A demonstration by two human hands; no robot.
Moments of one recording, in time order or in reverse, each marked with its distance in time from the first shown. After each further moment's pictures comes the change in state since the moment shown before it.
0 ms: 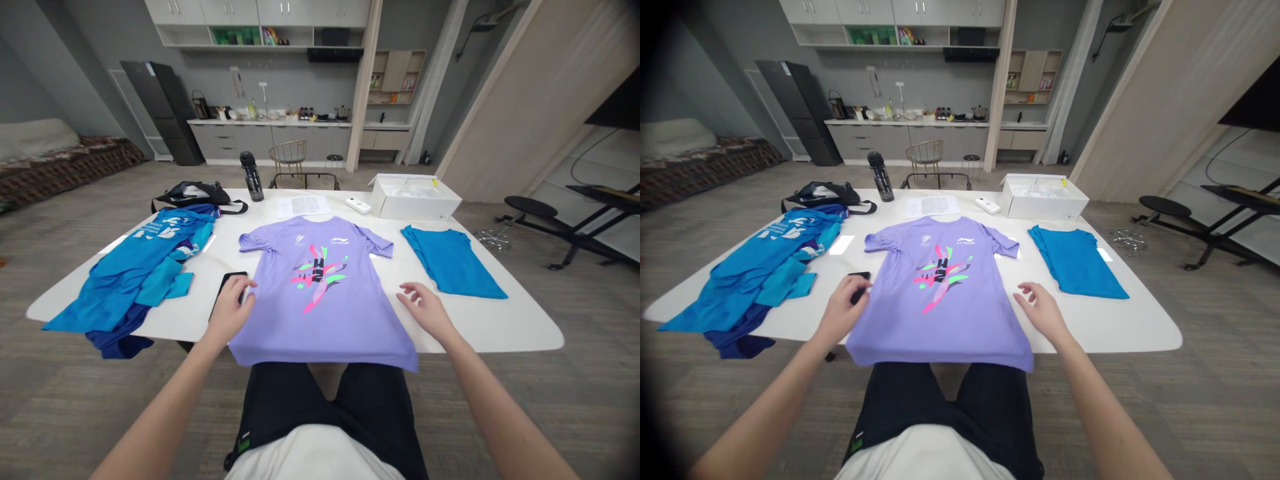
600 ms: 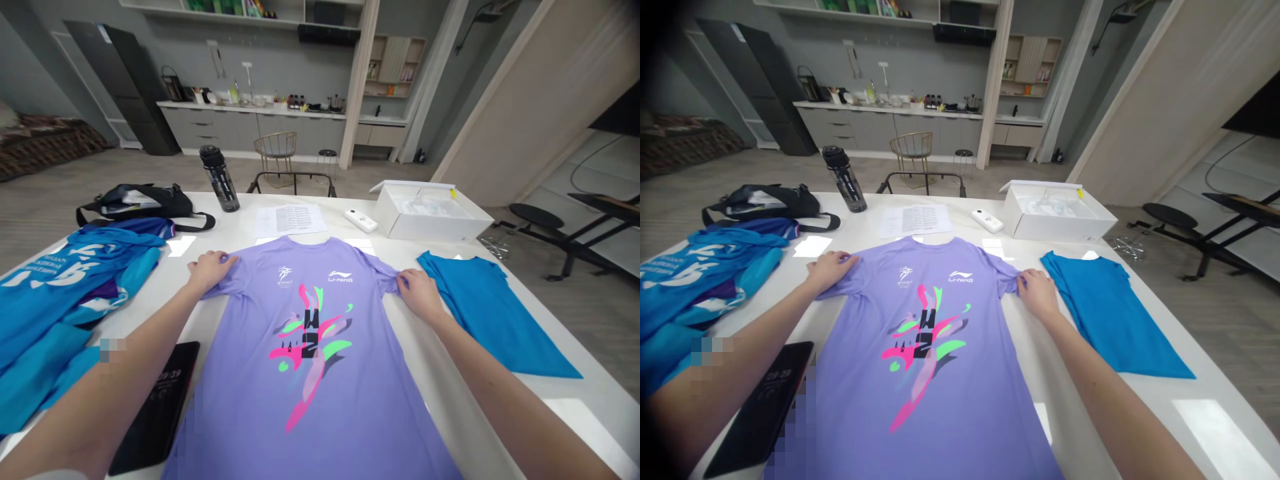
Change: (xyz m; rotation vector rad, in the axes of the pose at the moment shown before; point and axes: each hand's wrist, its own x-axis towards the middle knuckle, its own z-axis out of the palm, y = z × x) left_hand 0.273 -0.202 0.117 0.496 -0.316 -0.443; right_hand 0.227 0.067 0.065 -0.620 -0.028 -0.055
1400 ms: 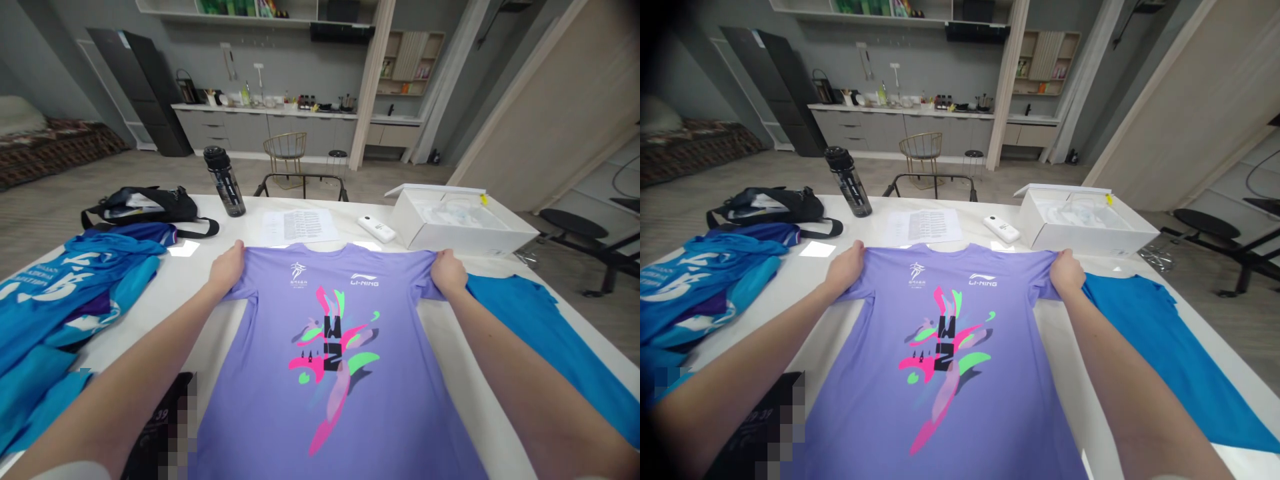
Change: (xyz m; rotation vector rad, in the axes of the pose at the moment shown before) left_hand 0.031 0.041 0.011 0.150 0.127 0.145; right_hand 0.131 0.037 0.022 0.014 0.004 0.672
